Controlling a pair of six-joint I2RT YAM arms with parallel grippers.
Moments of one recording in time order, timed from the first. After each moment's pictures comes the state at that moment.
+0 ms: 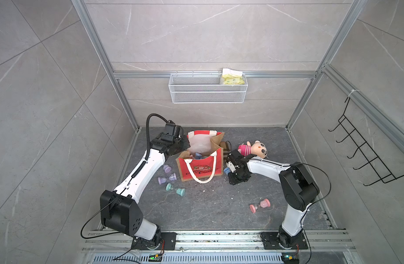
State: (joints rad) left arm -0.36 1.49 1.39 -0.67 0.05 -0.63; right arm 0.54 1.83 1.16 -0.73 -0.08 0.16
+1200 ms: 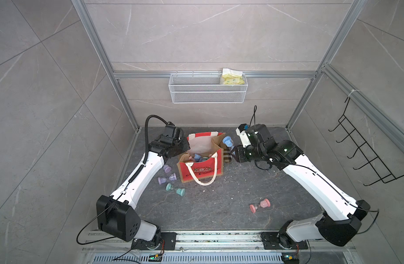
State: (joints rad) left arm -0.38 1.44 1.37 -0.70 0.02 -0.64; right arm 0.70 1.45 1.69 -1.01 0.05 0.33
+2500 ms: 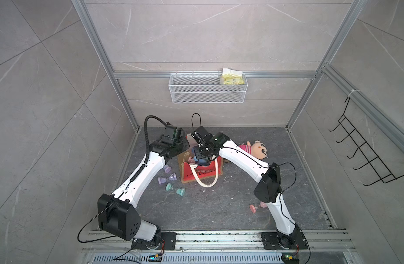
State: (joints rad) left arm -0.38 1.45 1.35 -0.65 -0.06 -0.73; right arm 0.84 2.25 2.29 -1.06 0.18 0.43
